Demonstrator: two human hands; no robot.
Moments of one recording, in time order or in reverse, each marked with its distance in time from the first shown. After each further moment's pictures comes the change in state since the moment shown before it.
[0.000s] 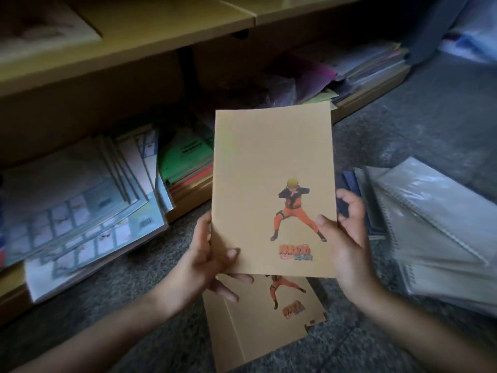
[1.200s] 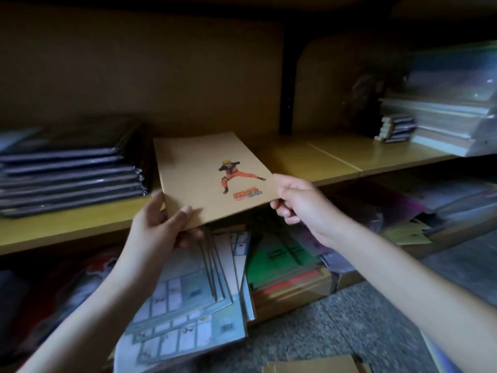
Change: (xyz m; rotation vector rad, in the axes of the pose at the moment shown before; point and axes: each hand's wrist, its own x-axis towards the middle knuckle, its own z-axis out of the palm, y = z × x) left_hand -0.040 0.165 -0.142 0.022 0.867 0.502; right_hand 0.137 -0.134 0.238 -0.245 -0.704 0.019
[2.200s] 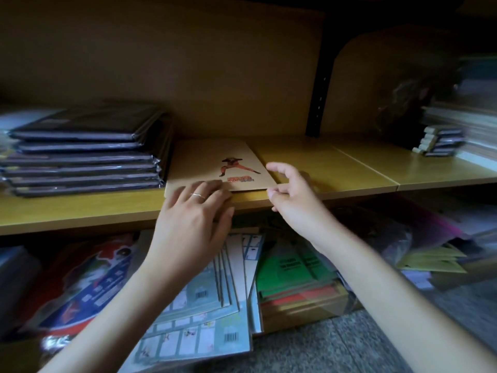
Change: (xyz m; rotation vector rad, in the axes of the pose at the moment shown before) left_hand 0.028 -0.021 0.004 1.352 0.021 0.625; right_hand 0.033 0.003 0.033 -0.330 0.065 -0.207
